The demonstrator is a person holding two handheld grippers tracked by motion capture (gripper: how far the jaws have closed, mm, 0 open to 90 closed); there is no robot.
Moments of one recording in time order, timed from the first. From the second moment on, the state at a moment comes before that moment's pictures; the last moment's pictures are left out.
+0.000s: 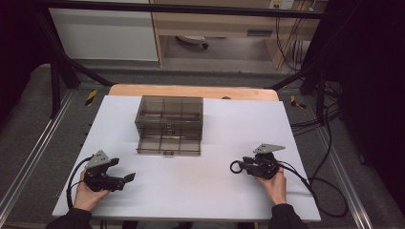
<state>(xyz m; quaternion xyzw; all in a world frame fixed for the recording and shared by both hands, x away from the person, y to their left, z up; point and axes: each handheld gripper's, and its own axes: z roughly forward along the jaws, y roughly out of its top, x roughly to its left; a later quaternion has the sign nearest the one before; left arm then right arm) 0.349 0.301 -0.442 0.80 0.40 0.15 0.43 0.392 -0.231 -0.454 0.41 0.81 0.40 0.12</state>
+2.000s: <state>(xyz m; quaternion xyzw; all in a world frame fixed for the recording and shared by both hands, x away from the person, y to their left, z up) 0.350 0.299 -0.444 0.80 0.40 0.15 0.42 0.391 -0.234 -0.449 0.43 0.80 0.40 0.10</state>
